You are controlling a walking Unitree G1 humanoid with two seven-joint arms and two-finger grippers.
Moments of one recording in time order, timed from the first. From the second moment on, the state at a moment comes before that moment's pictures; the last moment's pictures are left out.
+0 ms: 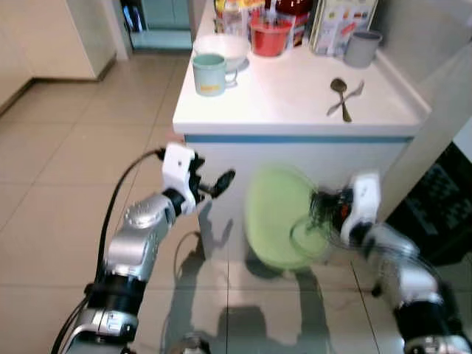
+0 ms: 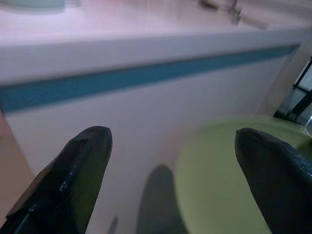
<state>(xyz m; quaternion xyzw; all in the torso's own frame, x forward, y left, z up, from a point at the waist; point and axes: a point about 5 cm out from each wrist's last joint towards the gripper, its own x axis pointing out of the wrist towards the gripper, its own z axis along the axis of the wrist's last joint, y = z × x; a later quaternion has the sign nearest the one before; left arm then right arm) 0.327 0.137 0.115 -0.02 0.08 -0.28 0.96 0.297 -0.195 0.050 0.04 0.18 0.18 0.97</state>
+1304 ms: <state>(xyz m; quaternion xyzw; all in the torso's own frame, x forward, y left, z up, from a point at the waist) 0.188 0.190 -0.082 0.04 0.51 -0.04 0.86 0.229 -0.214 -0.055 -0.11 0.42 0.00 0.90</state>
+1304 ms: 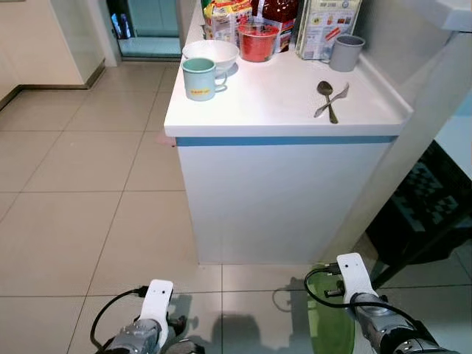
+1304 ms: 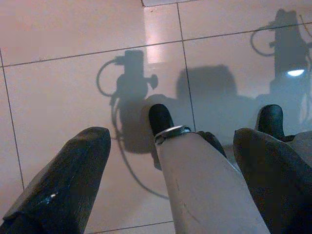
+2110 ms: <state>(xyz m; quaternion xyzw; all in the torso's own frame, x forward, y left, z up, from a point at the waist) 0.186 0.191 -0.083 0.01 0.50 -0.03 0.87 0.220 -0.223 -0.059 -0.12 0.43 -0.01 0.89</state>
